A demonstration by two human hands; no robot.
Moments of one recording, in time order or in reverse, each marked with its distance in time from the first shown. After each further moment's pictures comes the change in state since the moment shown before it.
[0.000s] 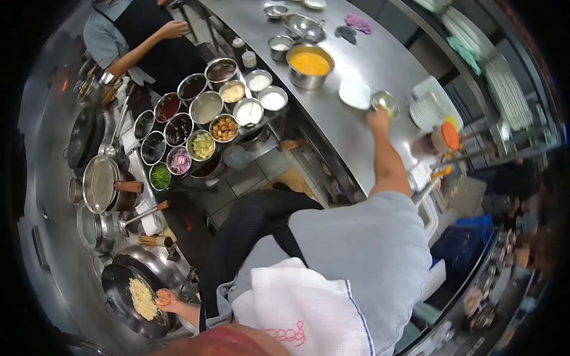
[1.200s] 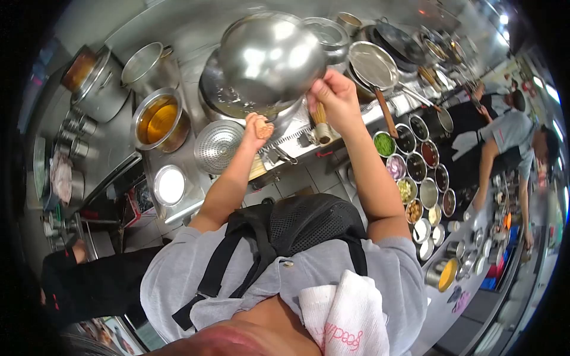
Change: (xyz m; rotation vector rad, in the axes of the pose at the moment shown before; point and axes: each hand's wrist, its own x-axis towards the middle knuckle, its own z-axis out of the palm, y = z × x) left_hand -0.055 -0.025 0.004 -0.157 0.013 0.157; right_hand -0.512 -0.670 -0.230 1.578 -2.210 -1.218
